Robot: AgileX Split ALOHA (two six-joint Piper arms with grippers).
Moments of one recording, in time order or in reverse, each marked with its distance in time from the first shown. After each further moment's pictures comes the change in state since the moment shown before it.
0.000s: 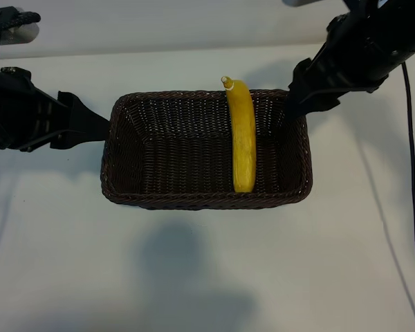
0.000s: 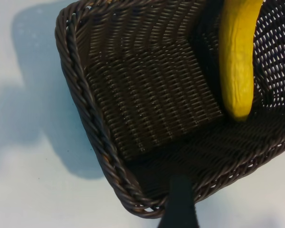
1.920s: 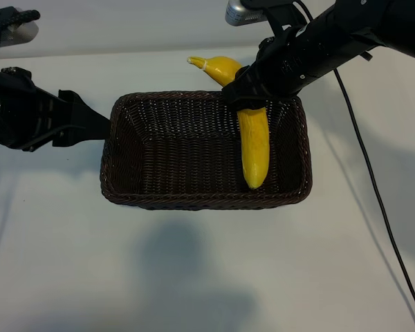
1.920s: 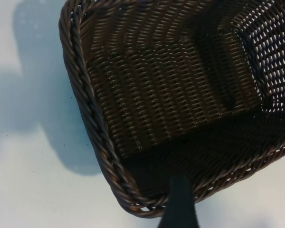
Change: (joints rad) left arm 0.000 0.010 0.000 0.000 -0.001 -0.050; right arm 0.056 0.297 0.002 0.227 -0.401 -0.151
